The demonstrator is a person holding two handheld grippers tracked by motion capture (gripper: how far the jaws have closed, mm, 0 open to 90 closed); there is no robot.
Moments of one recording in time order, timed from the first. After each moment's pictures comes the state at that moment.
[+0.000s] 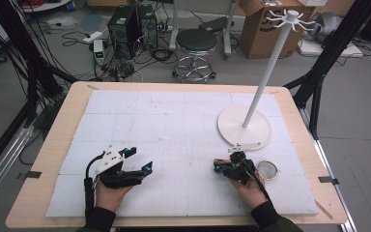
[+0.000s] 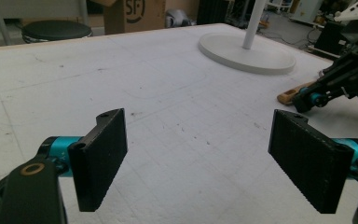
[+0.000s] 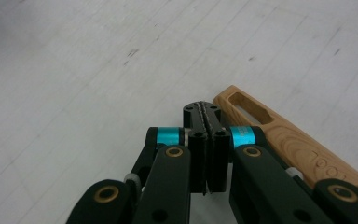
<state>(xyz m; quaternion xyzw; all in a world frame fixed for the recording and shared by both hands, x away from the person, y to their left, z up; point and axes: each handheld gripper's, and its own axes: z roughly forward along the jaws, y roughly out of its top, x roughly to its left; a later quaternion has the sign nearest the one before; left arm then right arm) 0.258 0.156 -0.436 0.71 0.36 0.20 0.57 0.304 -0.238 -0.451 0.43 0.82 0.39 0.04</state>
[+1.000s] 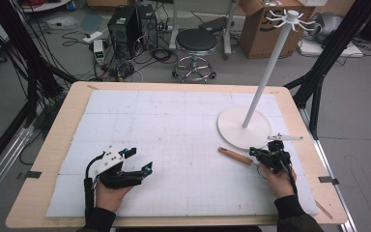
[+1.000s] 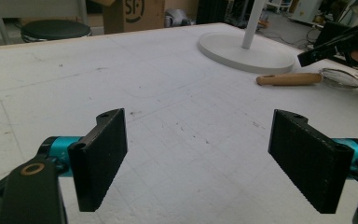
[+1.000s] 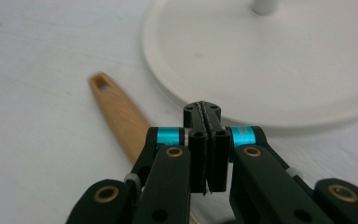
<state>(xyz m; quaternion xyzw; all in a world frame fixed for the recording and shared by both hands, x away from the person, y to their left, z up) 0.257 0.156 -0.436 0.71 0.36 0.20 0.57 0.323 -0.339 -0.436 0.53 0.74 0.38 0.14</state>
